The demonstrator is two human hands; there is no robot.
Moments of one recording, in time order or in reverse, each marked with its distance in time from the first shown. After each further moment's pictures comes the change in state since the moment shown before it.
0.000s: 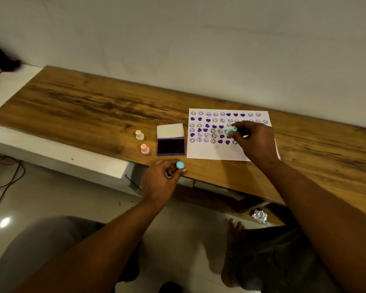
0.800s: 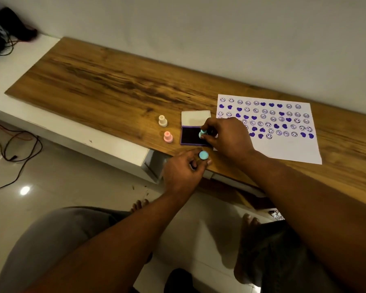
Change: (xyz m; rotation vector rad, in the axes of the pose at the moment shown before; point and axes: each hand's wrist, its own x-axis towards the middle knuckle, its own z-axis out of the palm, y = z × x) left_hand 0.004 -0.007 0.002 -0.061 0.050 -0.028; right_hand 0.011 -0.065 0.120 -0.227 -0.219 -0.370
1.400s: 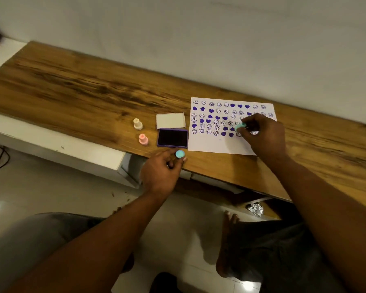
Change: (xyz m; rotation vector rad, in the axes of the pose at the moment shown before) left_hand -0.001 0.007 0.006 0.063 0.027 -0.066; right_hand -0.066 0.102 -0.083 0.128 0.250 0.391
